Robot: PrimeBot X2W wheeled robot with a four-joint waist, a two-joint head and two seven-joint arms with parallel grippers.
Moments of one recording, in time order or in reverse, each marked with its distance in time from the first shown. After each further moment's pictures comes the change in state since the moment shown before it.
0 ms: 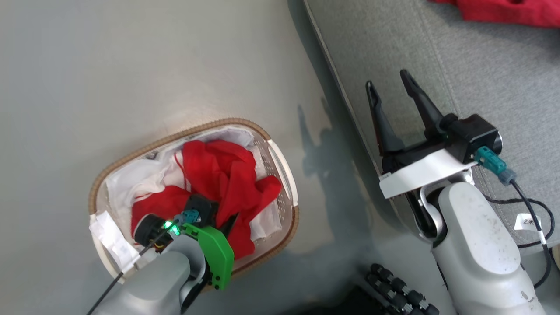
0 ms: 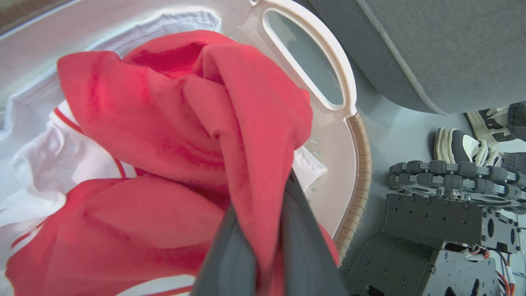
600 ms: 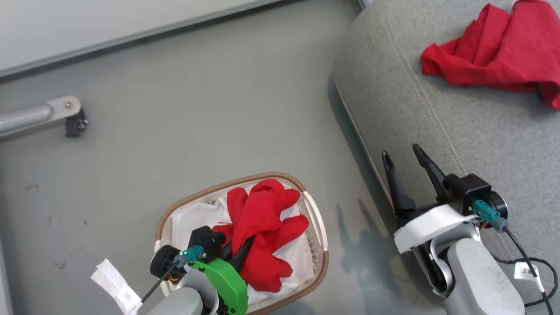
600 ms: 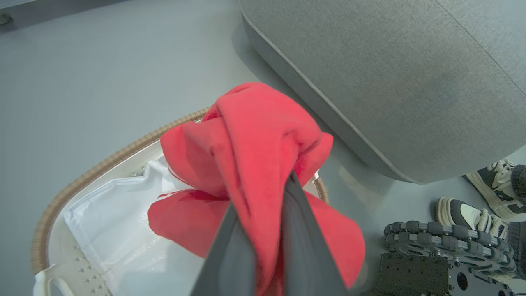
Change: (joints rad) left arm 0.265 -0.012 0.320 -0.235 0.227 0.000 -0.001; right arm 0.193 0.001 -0.064 0.091 -0.043 0.000 0.000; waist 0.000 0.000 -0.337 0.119
